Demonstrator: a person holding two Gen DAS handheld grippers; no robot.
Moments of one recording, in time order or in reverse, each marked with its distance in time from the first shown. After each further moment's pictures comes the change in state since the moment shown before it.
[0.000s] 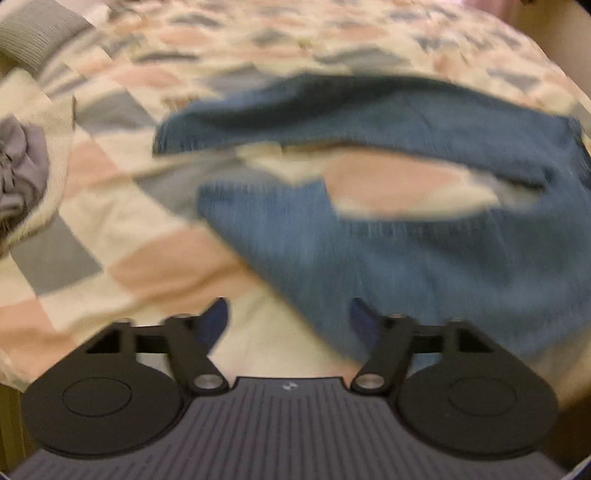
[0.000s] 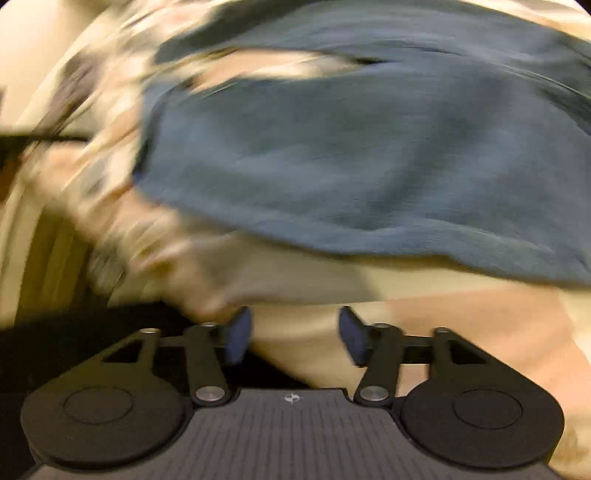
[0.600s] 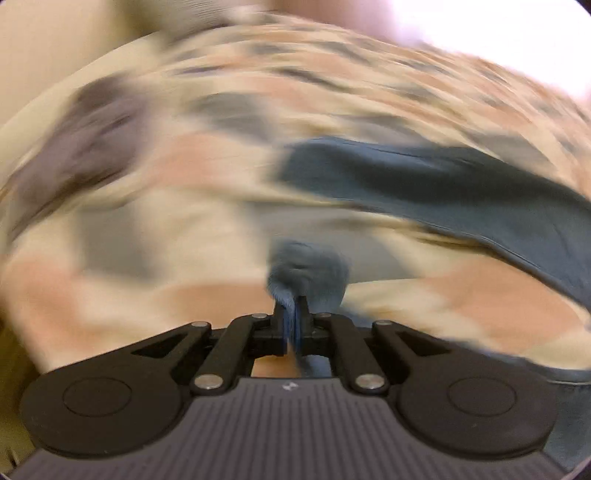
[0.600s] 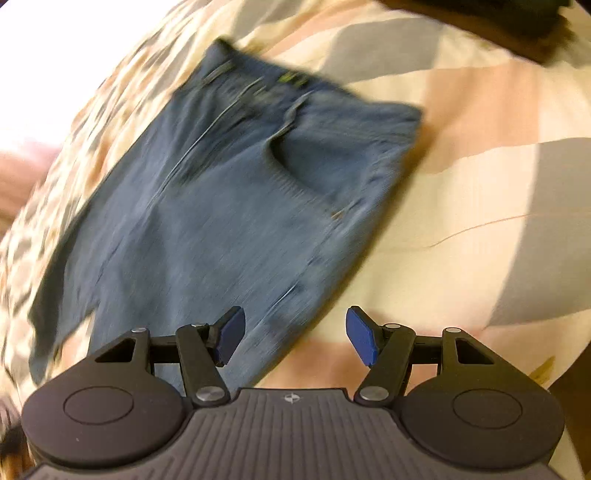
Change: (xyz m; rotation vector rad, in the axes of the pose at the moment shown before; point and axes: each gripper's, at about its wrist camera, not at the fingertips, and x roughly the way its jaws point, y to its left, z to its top) left arm 0.022 0.093 -0.019 -0.462 -0.096 0.292; right arm -0.036 -0.177 -0.031 0.902 -0.406 -0.158
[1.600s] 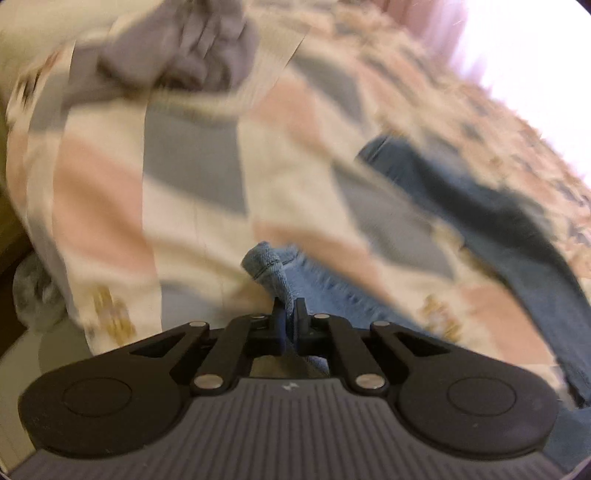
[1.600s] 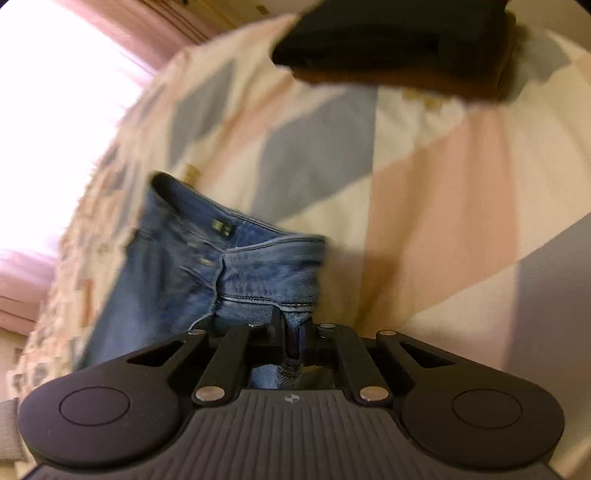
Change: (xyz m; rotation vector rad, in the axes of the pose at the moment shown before) left arm -0.019 0.089 -0.007 -0.164 0.049 -0.142; right arm -0.008 -0.062 0.089 0.211 -0.205 0.089
